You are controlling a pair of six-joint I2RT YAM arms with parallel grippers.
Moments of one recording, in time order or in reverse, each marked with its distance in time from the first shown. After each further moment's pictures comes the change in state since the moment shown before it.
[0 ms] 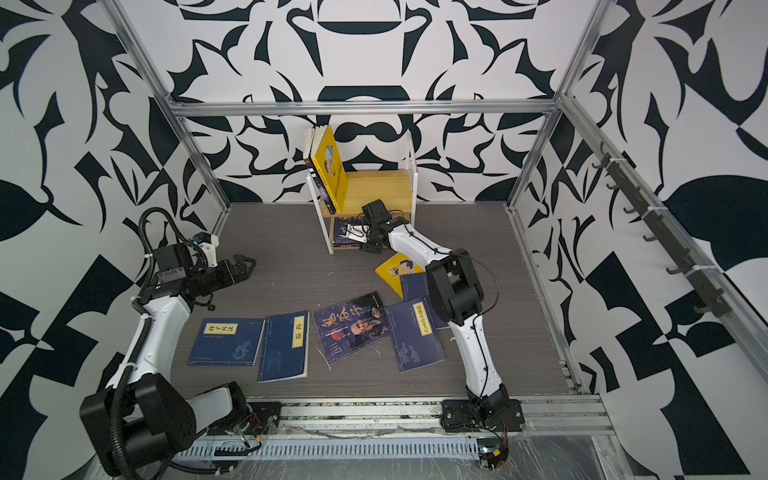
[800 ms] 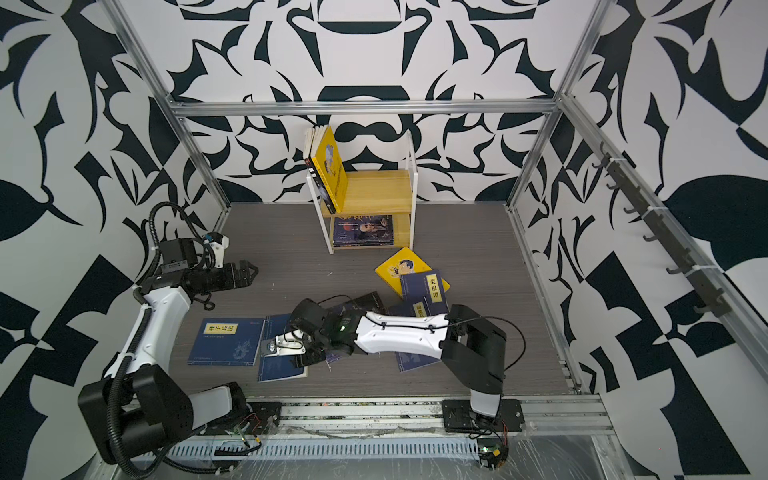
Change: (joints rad) left arm -0.026 0.058 0.070 -0.138 -0.076 0.187; right arm 0.702 -0.383 -0.553 0.254 -0.078 0.333
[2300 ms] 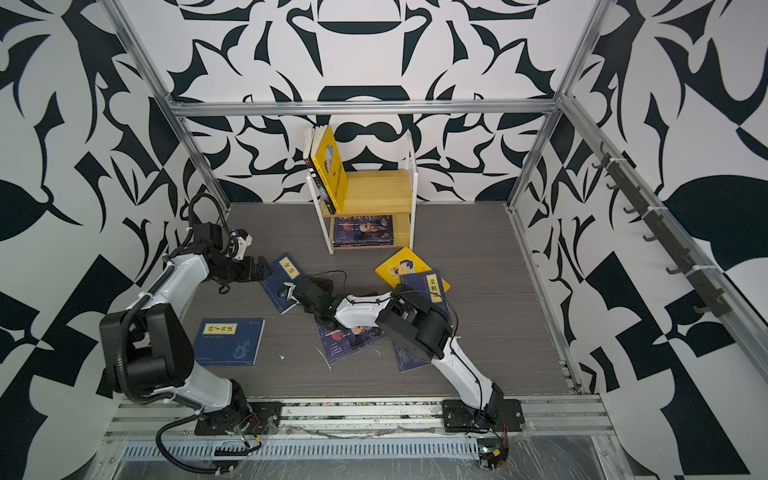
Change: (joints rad) left arm -0.113 0.357 0.216 -0.095 -0.085 0.031; right arm -0.181 0.418 0.193 0.359 0.641 -0.003
